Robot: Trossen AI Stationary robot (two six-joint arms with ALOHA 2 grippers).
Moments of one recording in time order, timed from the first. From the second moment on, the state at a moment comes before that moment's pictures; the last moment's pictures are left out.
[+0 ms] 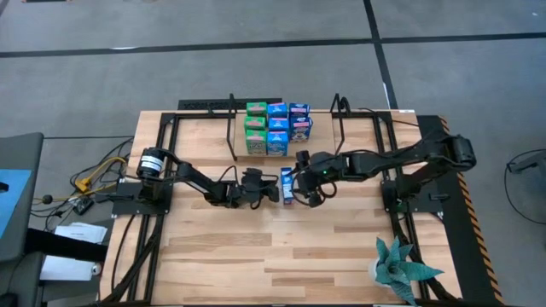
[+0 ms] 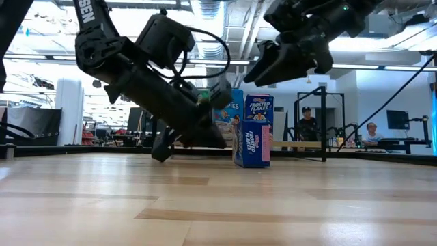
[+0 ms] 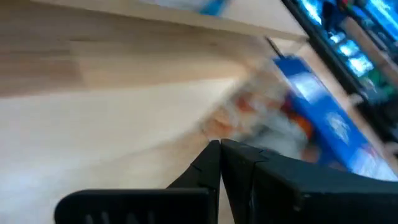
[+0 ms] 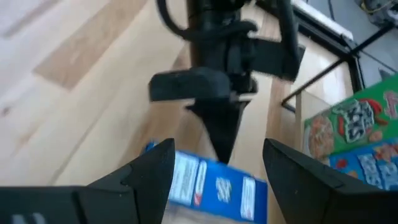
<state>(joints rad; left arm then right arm) -0.07 1.97 0.77 0.73 -0.68 -0.99 -0.03 1.42 0.83 -0.01 0.00 -0.49</state>
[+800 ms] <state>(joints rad) -0.02 1.97 0.82 0.81 -0.66 -0.97 -0.04 1.37 0.83 -0.10 0.01 -0.50</state>
